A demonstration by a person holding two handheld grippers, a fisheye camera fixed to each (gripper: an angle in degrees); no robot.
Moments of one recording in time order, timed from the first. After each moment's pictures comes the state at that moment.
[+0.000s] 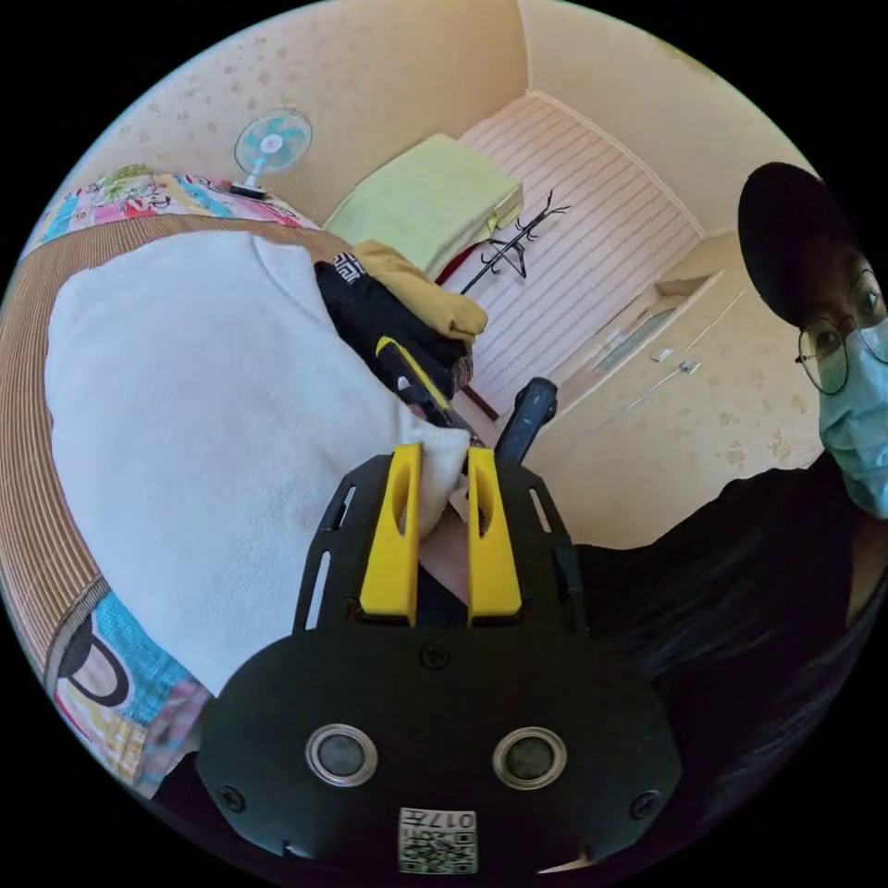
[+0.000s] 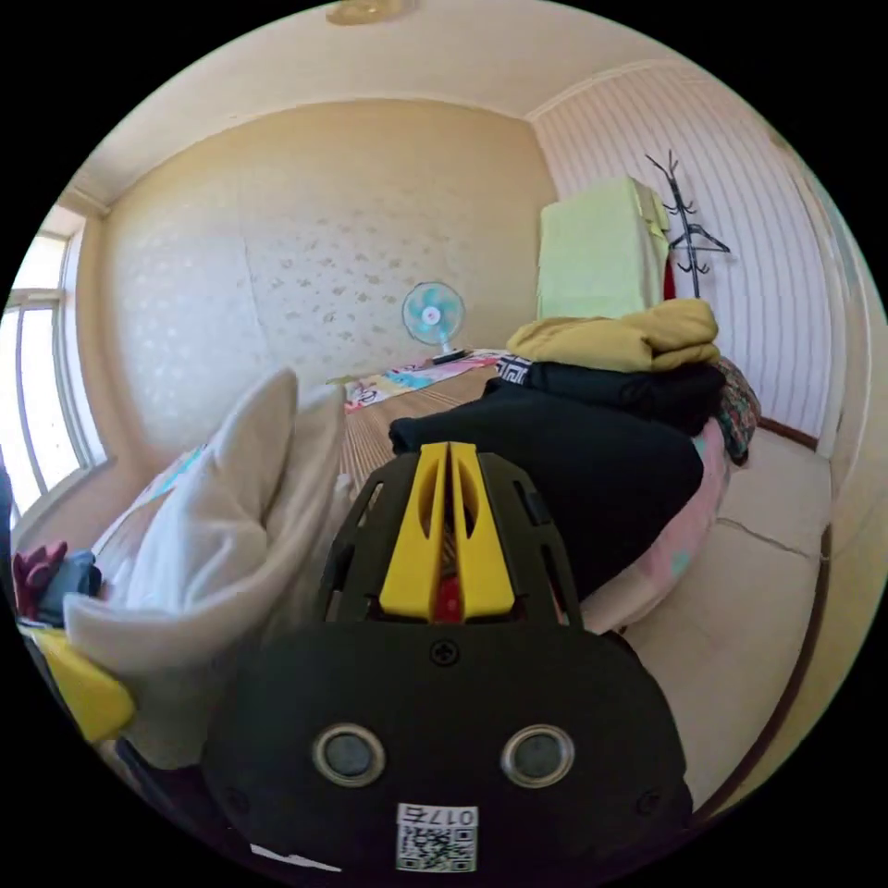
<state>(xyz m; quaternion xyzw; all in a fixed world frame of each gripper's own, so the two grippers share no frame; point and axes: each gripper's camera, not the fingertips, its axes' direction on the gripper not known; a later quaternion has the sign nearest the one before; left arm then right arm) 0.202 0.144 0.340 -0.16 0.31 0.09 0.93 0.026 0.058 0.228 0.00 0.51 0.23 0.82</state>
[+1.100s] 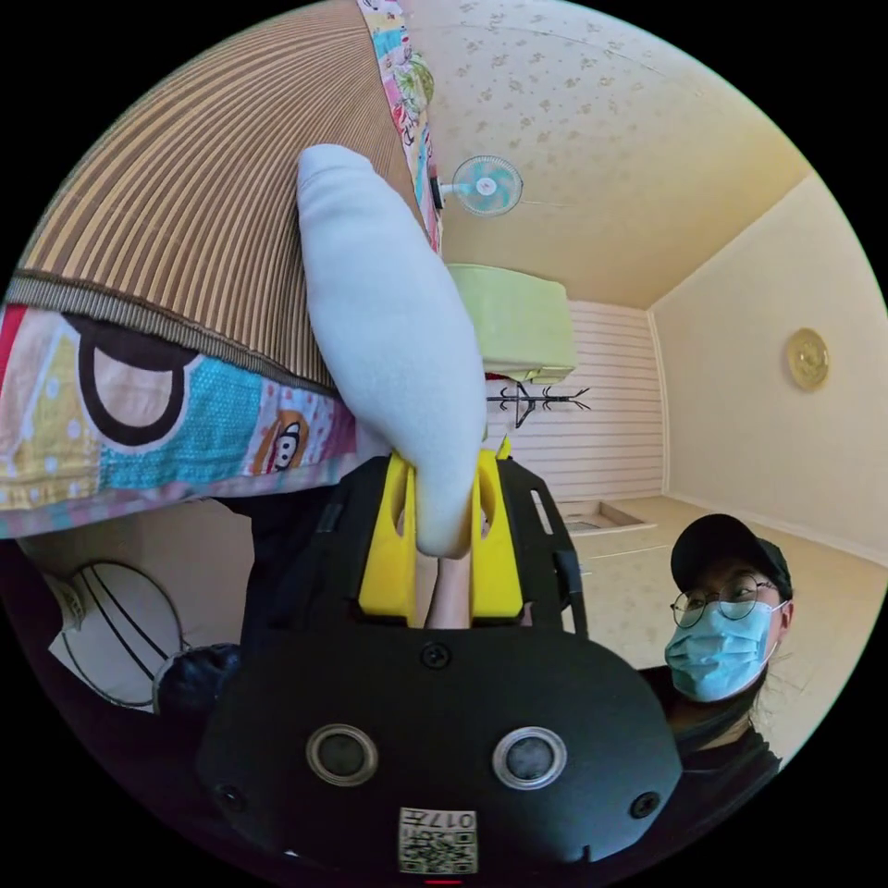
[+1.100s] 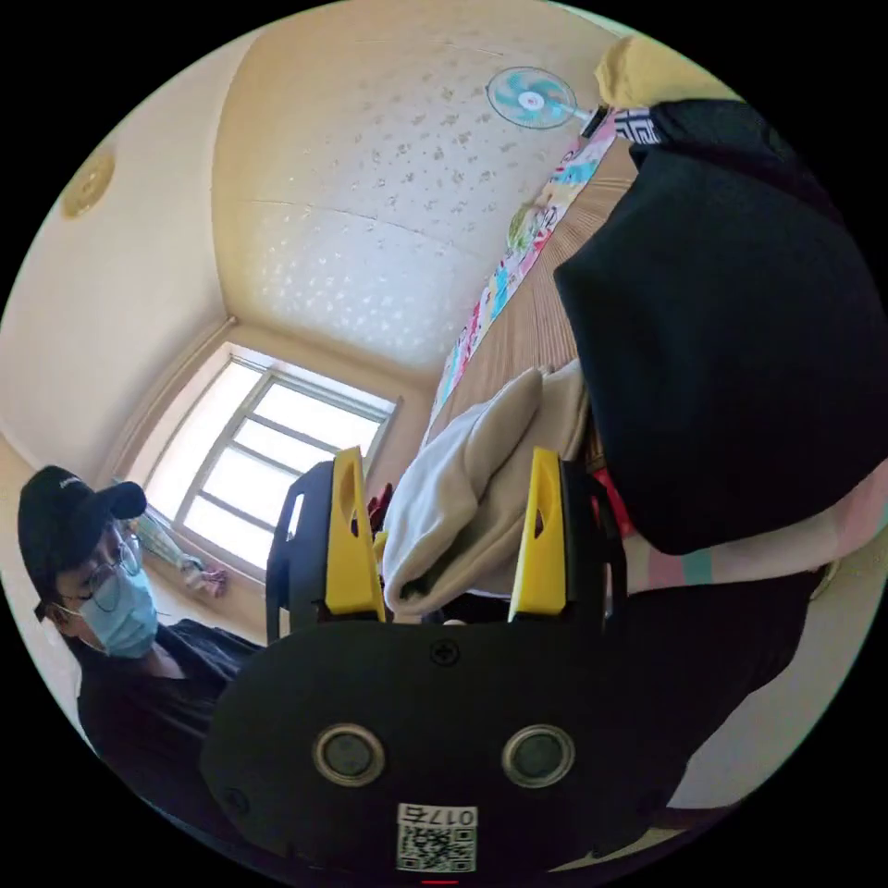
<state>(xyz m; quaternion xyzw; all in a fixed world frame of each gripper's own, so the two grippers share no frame) -0.042 0.109 0.238 -0.14 0.38 -0.30 0.86 0.268 -0.068 -0.066 -0.04 -0.06 0.50 0.86</state>
